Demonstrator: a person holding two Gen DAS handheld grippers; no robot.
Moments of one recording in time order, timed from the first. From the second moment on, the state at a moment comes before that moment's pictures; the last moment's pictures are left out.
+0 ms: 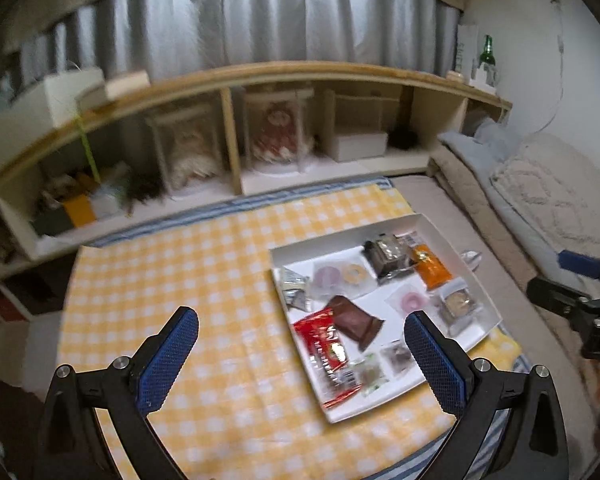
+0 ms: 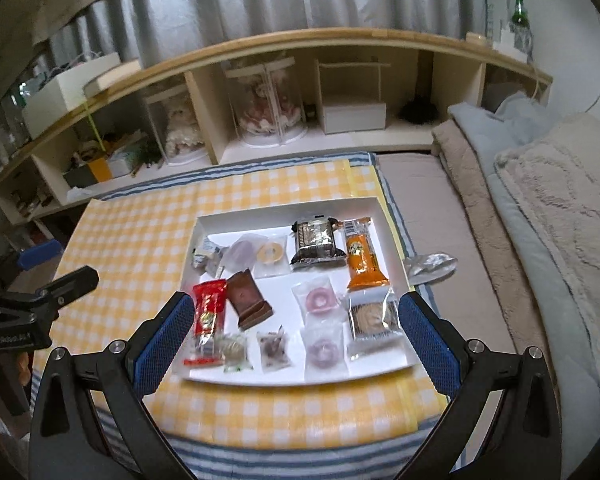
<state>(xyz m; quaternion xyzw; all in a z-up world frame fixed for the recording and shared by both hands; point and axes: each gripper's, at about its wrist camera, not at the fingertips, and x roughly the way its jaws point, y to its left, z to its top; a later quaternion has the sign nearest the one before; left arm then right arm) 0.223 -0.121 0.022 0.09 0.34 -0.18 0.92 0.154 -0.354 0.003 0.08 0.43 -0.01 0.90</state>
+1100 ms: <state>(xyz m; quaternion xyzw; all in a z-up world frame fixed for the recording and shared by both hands) 0.072 -0.047 -0.018 0.05 0.29 -0.18 0.94 0.018 -0.305 0.000 0.01 0.34 -0.05 0.94</state>
